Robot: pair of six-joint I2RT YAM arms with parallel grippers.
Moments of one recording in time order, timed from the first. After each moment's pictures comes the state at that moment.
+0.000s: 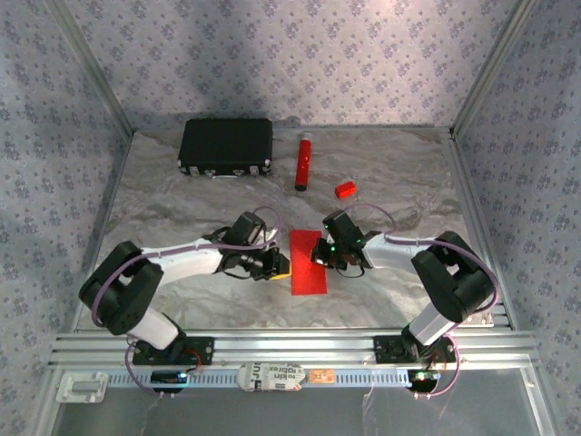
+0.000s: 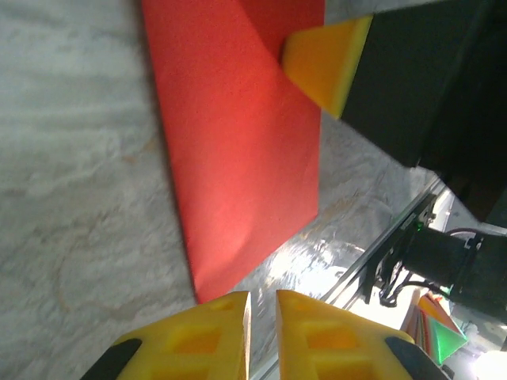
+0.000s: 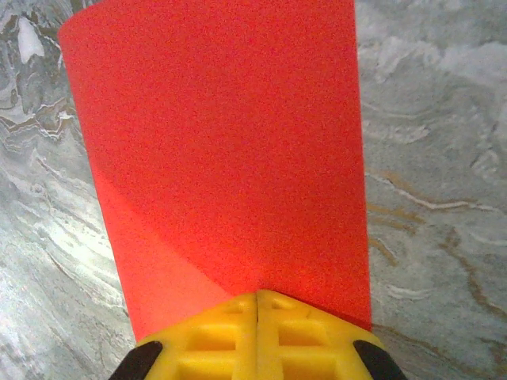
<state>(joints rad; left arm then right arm) -0.73 1.53 0.70 -0.12 0.63 -0.87 0.65 1.60 0.69 -0.11 -0.26 0.85</state>
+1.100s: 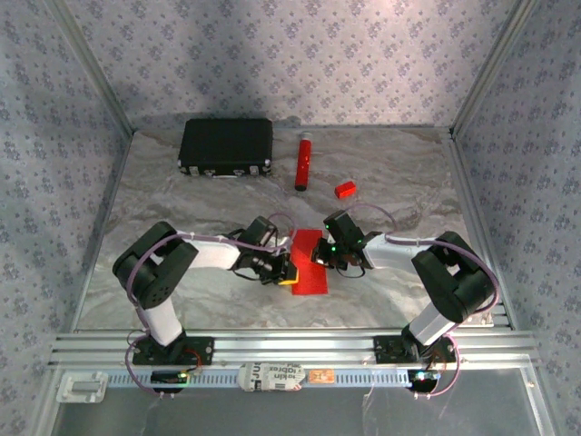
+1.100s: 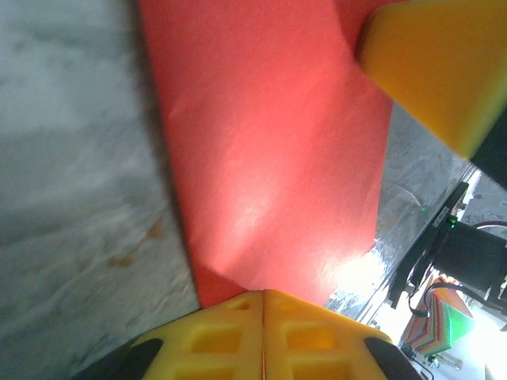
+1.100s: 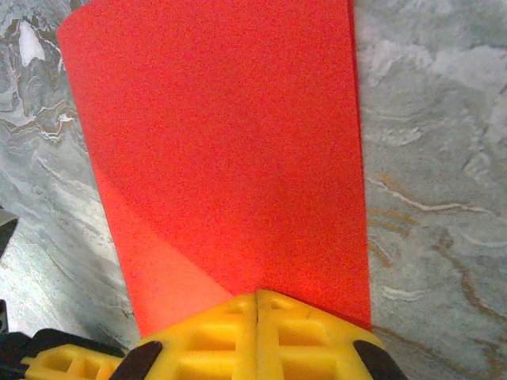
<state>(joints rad) -0.76 1.73 0.73 -0.04 0.68 -0.84 0.64 1.59 0.68 -0.09 -0.26 0.85</state>
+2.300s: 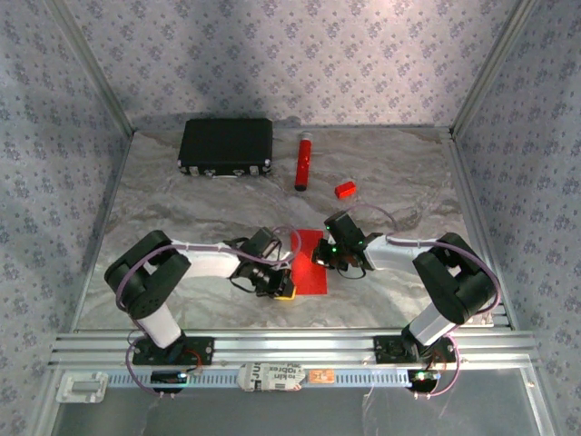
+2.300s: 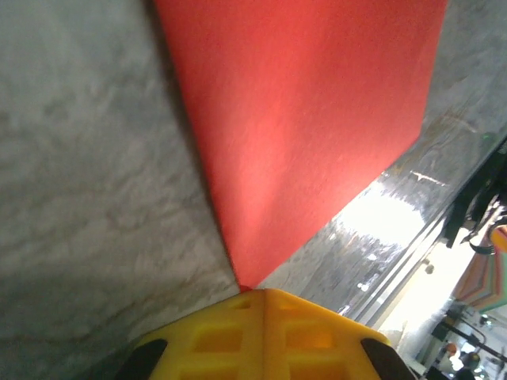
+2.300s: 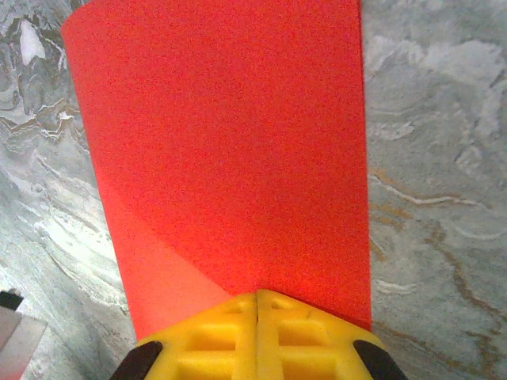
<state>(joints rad) -0.85 1.66 0.71 -0.21 0.64 -0.72 0.64 1.58 0.67 -0.08 -0.25 0.85</state>
